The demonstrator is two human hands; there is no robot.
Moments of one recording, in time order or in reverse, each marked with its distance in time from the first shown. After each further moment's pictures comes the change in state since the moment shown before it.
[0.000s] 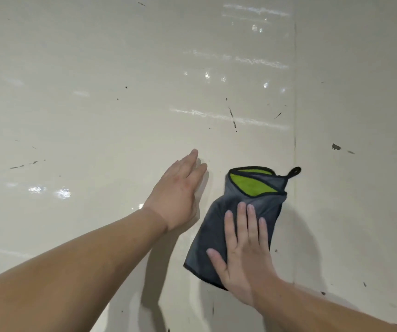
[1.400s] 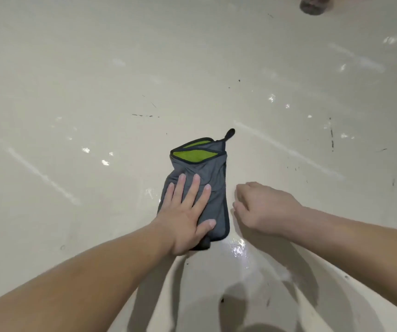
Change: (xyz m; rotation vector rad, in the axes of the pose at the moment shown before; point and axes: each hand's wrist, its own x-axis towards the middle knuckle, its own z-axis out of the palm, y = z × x) left_hand -0.175 -0.075 0.037 0.111 -0.222 -0.444; right_hand 0.092 -0.127 -0.119 -0.068 -0.421 -0.358
